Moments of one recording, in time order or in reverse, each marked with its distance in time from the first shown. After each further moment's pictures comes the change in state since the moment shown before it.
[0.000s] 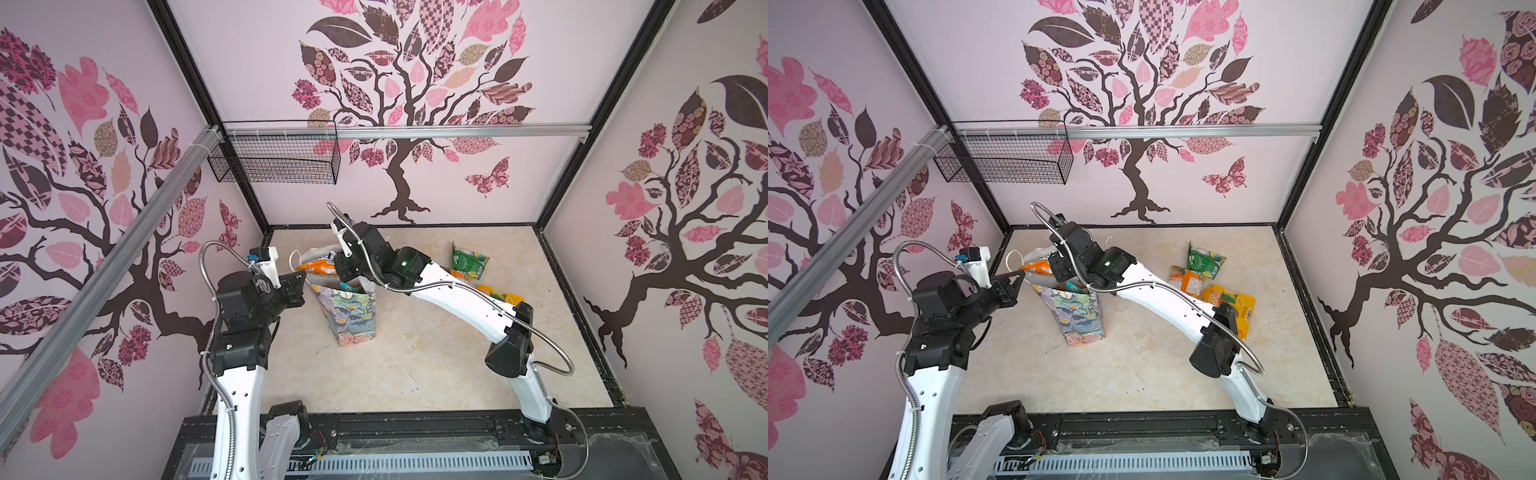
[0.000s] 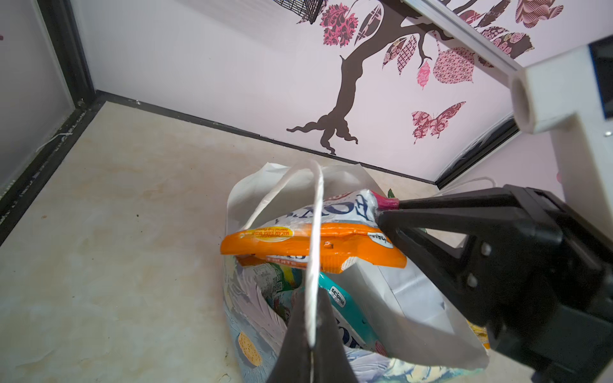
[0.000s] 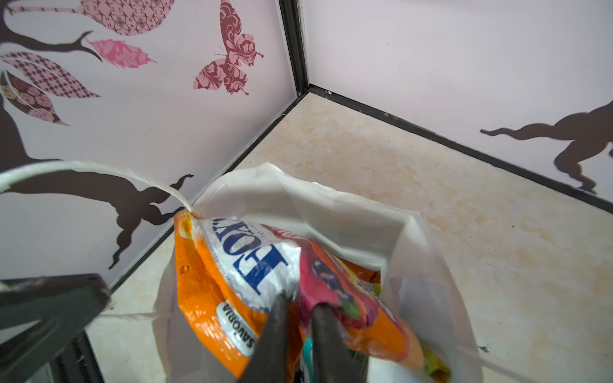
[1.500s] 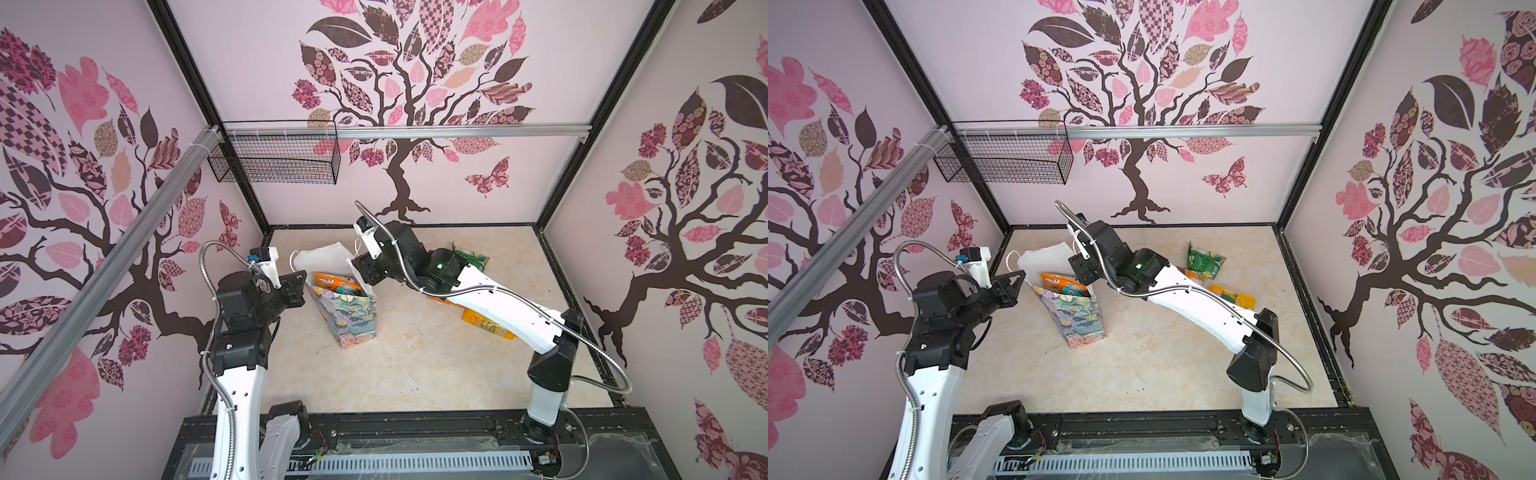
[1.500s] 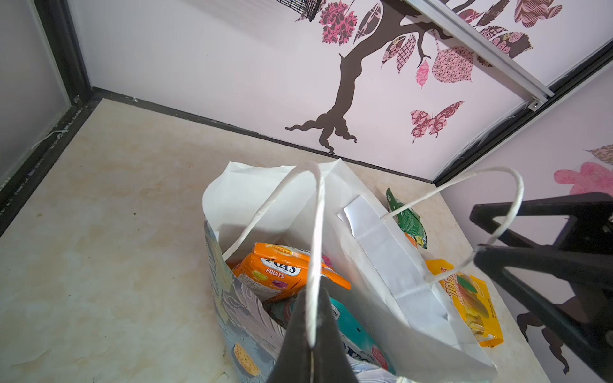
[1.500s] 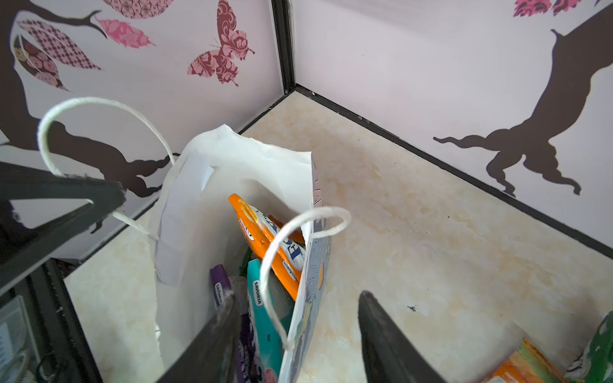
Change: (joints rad) left arm 0.000 0.003 0.000 0.001 0.006 -0.007; right arm -0.034 -0.266 -0.304 0.036 0.008 -0.113
